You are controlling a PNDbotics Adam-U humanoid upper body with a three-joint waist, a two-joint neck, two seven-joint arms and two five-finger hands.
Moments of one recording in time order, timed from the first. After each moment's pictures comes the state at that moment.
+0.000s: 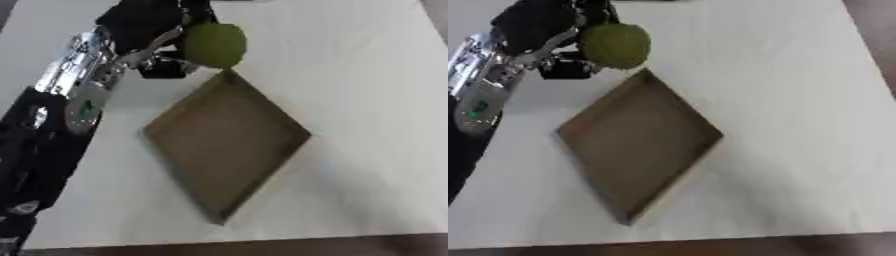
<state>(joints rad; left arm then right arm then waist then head) -0.91 0.31 -0.33 -1.48 -1.04 -0.45 -0.10 -0.77 -0.56 -0.05 -1.98 0.33 0.03 -0.38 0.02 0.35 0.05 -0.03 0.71</state>
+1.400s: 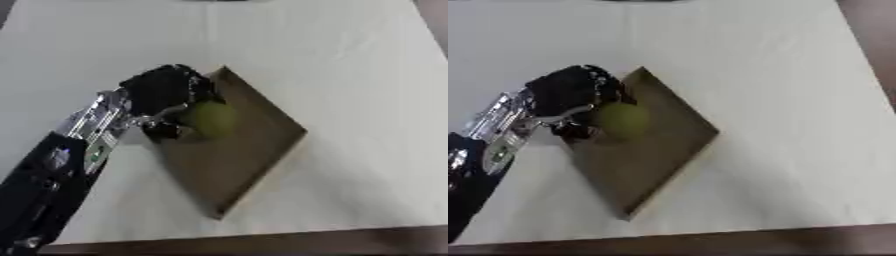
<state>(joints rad) -0.80 0.29 -0.40 -1.34 -1.19 -0.62 -0.11 -0.76 -0.57 -0.04 -1.98 0.32 0.04 -0.37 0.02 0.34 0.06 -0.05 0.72</state>
